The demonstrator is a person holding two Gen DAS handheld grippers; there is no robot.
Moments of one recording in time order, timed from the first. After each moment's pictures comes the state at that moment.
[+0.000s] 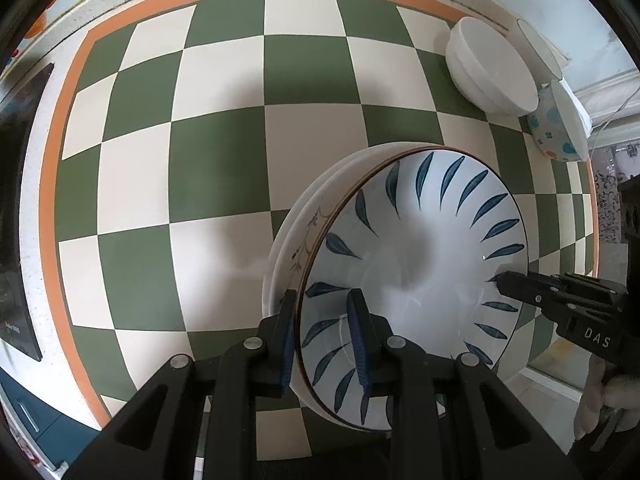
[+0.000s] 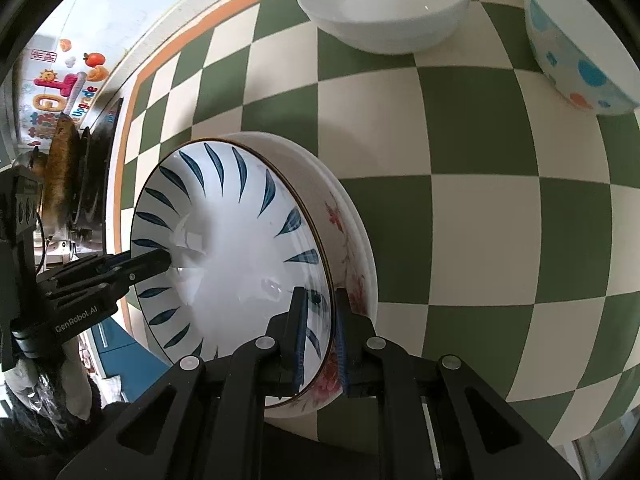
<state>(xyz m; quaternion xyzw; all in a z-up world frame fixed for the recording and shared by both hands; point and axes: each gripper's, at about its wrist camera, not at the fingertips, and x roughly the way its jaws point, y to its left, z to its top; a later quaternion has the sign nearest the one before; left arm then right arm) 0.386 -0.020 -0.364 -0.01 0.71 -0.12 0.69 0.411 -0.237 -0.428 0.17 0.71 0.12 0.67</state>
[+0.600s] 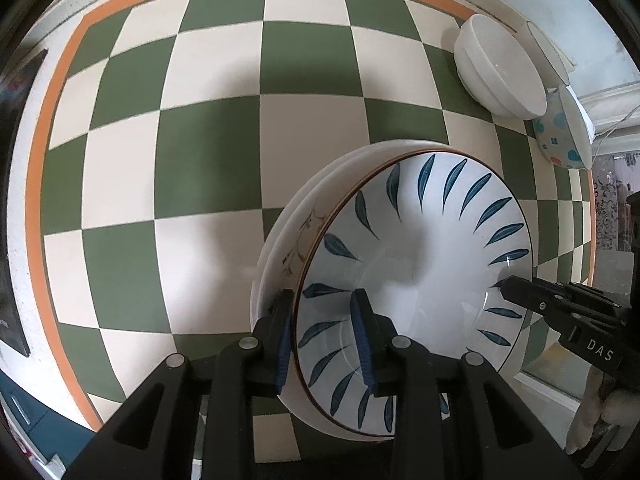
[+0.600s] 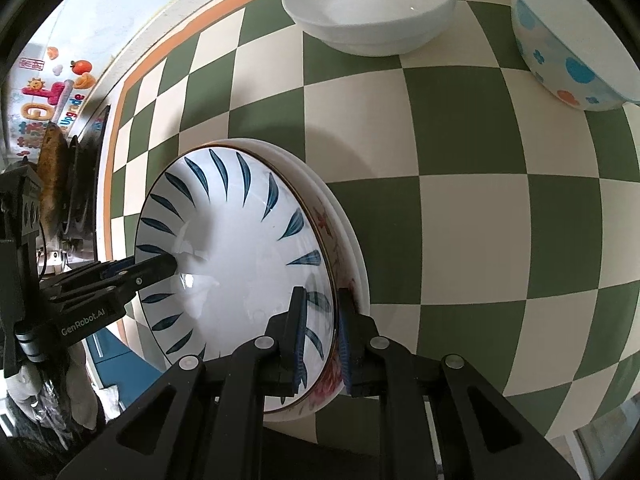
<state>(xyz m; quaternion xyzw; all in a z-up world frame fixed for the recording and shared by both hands) 0.390 -0.019 -0.378 -0.04 0.73 -0.12 0.67 0.413 -0.234 -0.424 0.16 0.72 0.09 0.67</state>
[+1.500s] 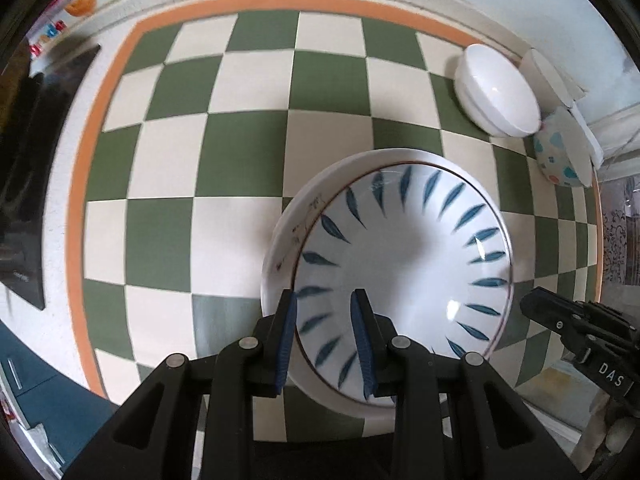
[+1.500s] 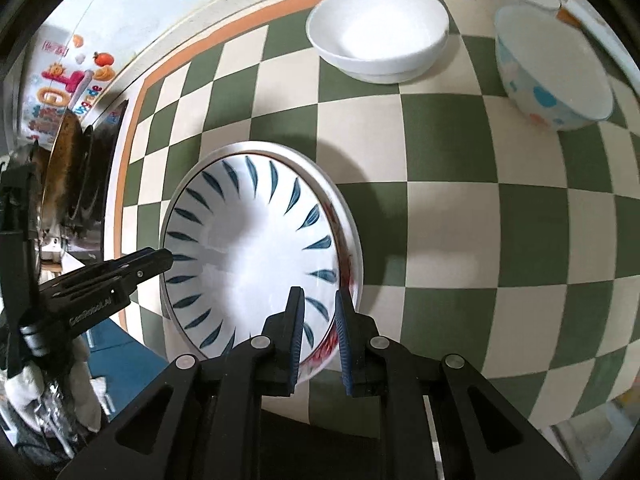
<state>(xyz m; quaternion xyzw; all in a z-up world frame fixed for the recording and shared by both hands) 0.355 -0.020 -0.329 -0.03 0.69 -0.05 0.73 0.390 -0.234 -0.376 0.12 0.69 0.10 0.71</state>
